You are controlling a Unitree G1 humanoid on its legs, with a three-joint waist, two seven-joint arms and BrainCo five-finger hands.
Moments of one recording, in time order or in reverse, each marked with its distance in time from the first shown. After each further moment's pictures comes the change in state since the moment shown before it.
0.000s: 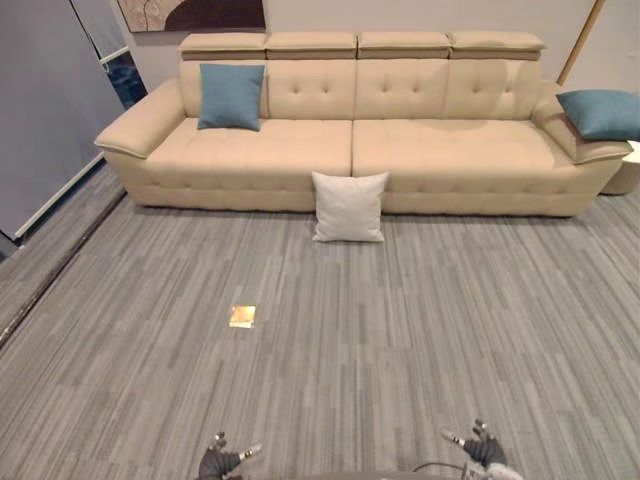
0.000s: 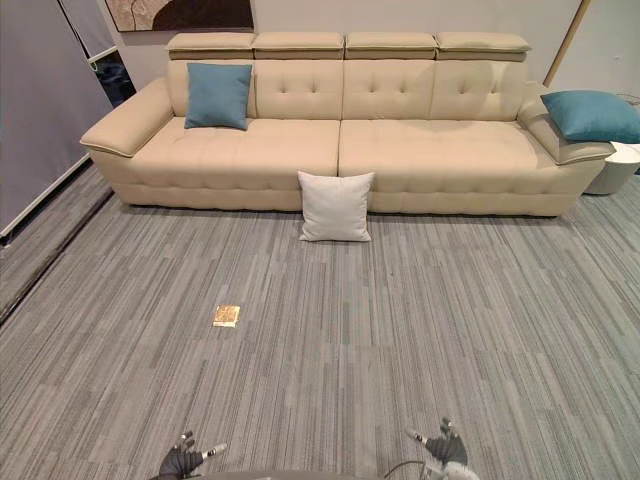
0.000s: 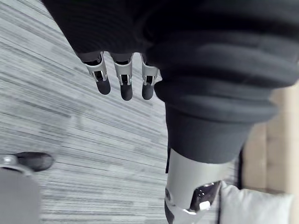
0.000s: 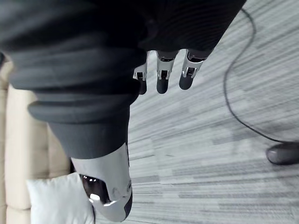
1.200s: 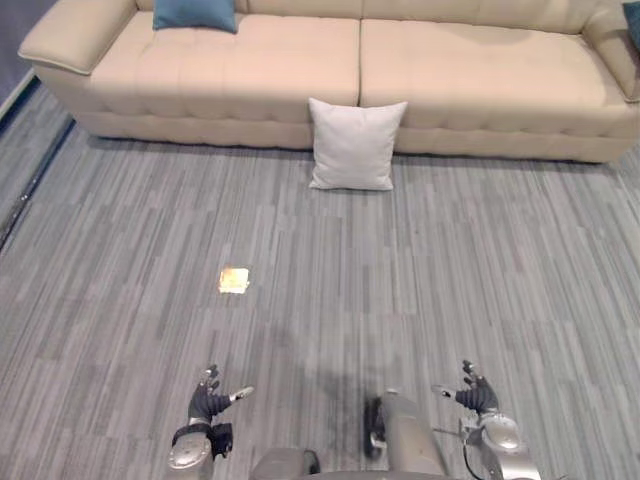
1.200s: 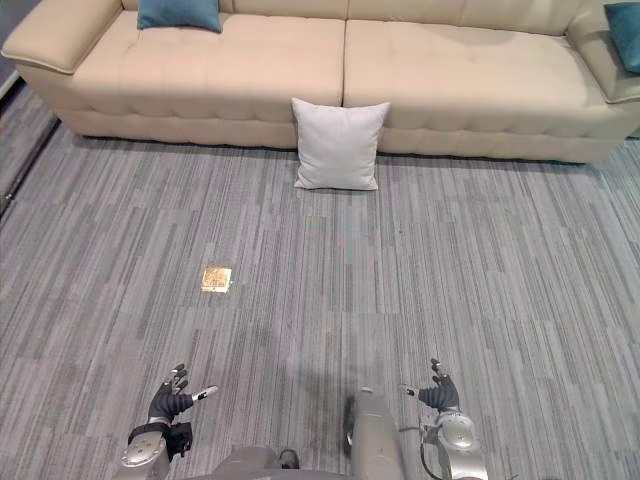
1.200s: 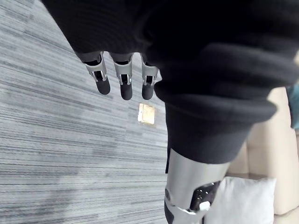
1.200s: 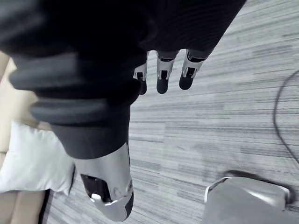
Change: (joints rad) left arm -0.078 0.041 -0.108 -0.155 -0.048 -0.001 0.002; right arm -0.036 -0.041 0.116 -0.127 -0.055 0.010 -0.002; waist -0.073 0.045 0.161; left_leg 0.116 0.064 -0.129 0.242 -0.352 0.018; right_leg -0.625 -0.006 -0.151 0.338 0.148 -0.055
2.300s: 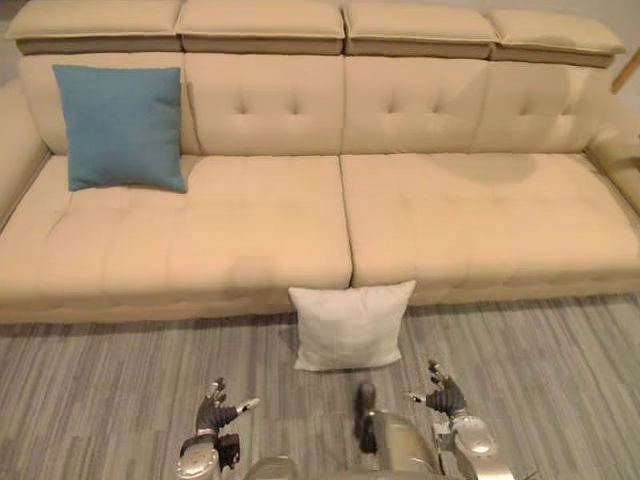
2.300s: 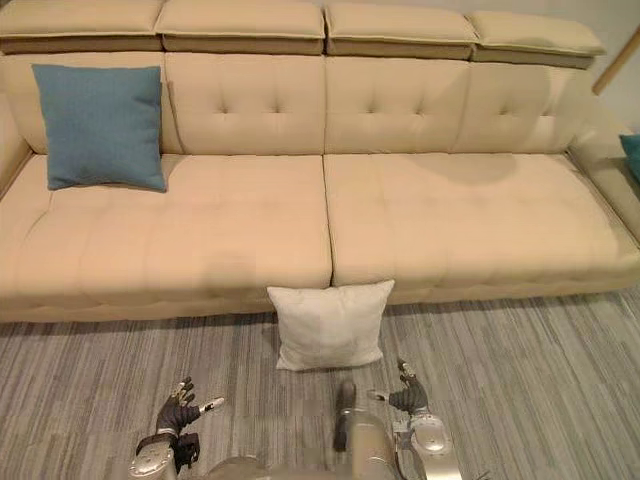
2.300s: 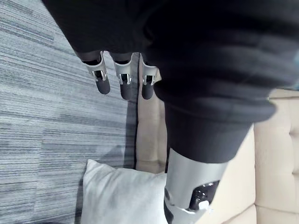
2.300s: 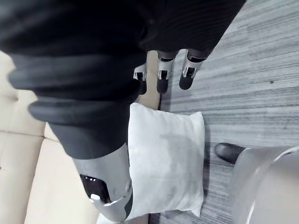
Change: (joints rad) left arm 0.077 -0.061 0.051 0.043 0.018 0.002 0.000; right arm 0.029 0.077 0.109 0.006 -0.042 0.003 0.019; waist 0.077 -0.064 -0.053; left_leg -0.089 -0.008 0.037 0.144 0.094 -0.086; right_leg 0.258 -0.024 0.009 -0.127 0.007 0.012
